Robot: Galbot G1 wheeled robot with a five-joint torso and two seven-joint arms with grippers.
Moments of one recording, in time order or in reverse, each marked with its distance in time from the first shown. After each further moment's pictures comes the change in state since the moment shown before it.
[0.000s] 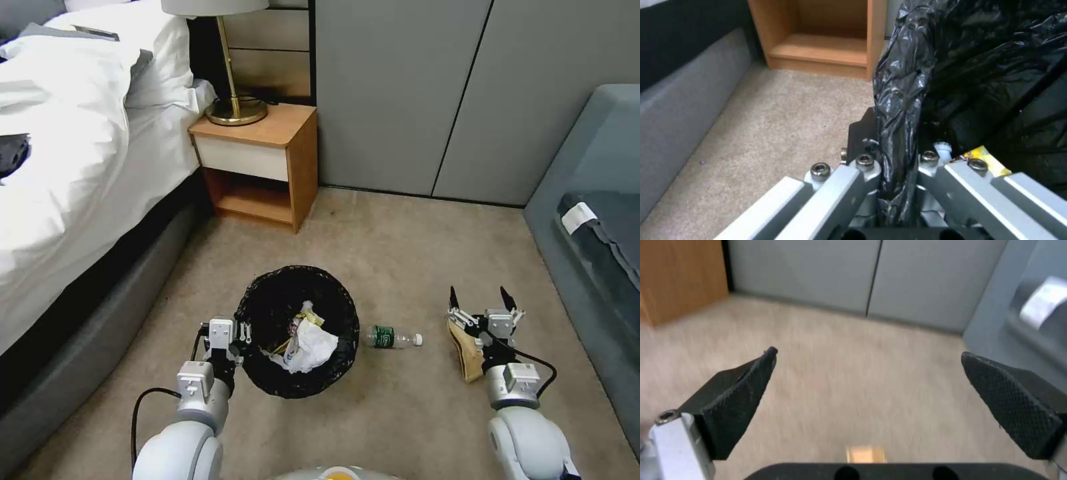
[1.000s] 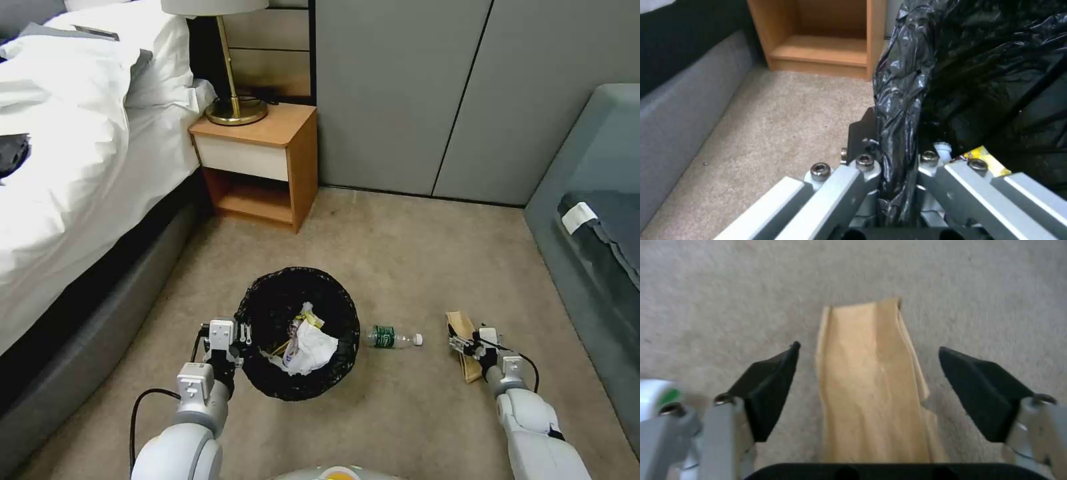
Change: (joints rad) left arm 0.012 0.006 0.001 -0.012 0.010 0.000 -0.001; right arm 0.390 -0.033 0.099 -0.763 -0.057 0.069 -0.306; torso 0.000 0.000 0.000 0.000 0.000
